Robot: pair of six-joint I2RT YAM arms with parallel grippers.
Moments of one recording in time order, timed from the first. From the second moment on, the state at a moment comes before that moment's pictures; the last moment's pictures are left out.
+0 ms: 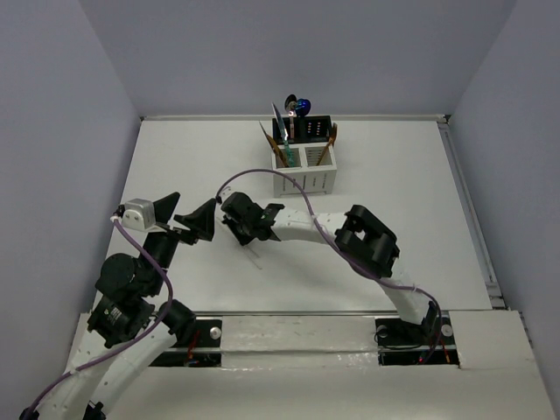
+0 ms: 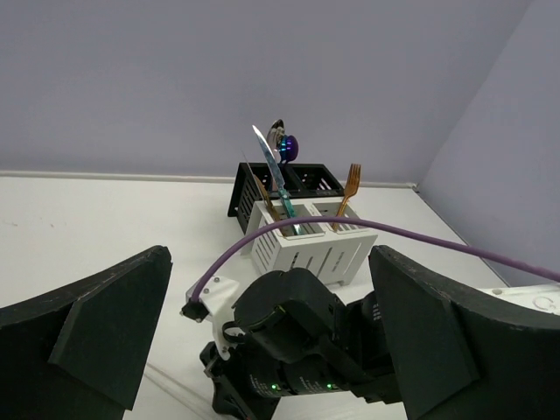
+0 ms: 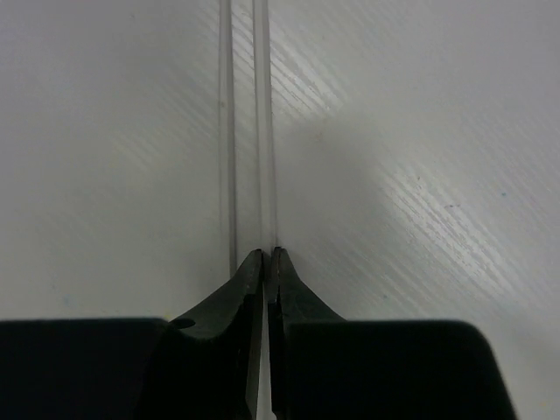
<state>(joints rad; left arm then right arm) -0.63 0.28 0.68 -0.15 -0.31 -0.21 1.05 2.25 1.71 -0.32 0.14 0.24</state>
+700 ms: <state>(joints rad) -0.63 0.28 0.68 -0.15 -0.31 -0.21 1.01 2.24 1.74 -0.44 0.18 0.21</state>
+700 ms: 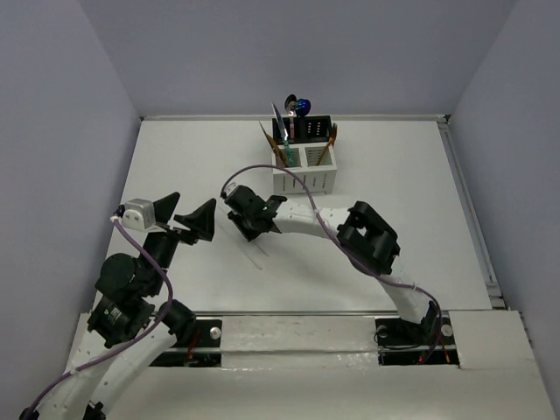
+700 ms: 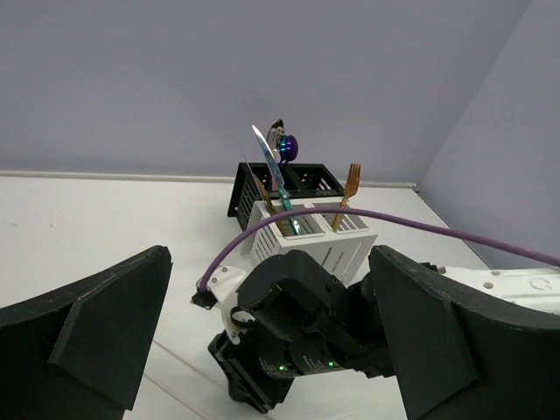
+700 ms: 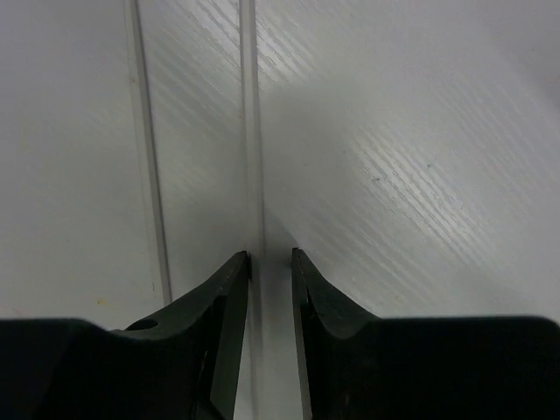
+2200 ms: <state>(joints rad) -0.63 0.27 0.68 -0.15 -0.31 -0.21 0.94 1.96 1.54 -0.03 0.20 0.19</state>
